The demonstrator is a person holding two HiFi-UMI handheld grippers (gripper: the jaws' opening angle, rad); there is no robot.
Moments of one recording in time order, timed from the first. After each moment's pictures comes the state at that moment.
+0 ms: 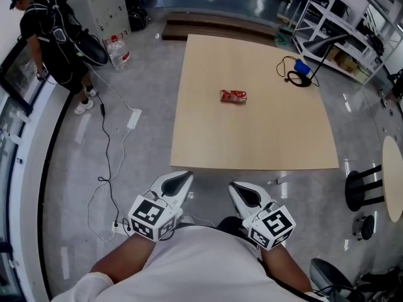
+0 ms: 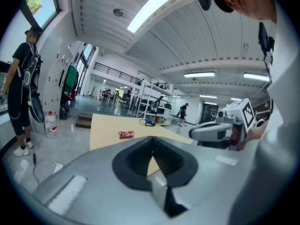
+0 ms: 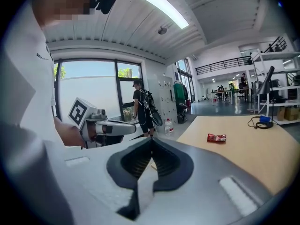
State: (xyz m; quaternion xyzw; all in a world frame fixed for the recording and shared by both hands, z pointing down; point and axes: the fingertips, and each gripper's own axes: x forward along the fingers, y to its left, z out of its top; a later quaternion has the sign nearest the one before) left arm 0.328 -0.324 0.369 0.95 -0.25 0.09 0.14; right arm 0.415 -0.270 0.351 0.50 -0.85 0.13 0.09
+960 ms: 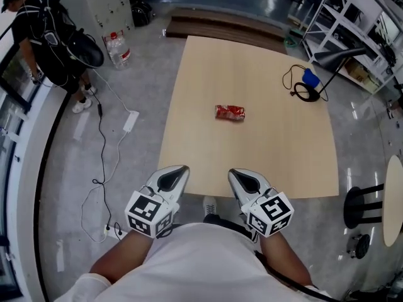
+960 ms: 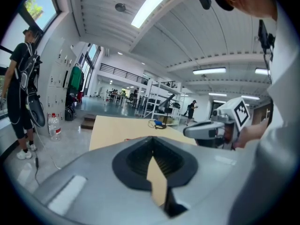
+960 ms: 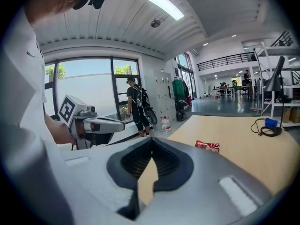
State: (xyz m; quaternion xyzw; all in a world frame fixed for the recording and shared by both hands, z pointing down) left arm 0.385 -0.423 0.376 0.94 -0.30 0.10 0.14; right arm 0.493 -0.395 0.368 0.48 -0.86 0.14 0.12
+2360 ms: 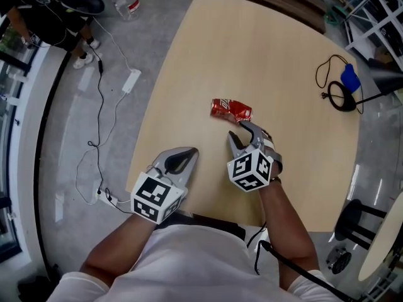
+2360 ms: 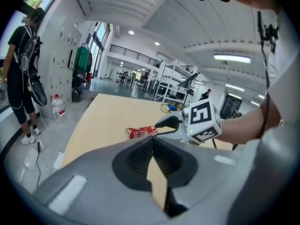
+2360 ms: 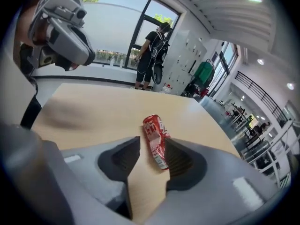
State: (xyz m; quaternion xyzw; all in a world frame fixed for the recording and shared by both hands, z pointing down) left arm 0.496 -0.529 0.465 0.90 -0.33 0.19 0.22; right arm 0.597 -0.595 0.536 0.38 -0.80 -0.03 0.46
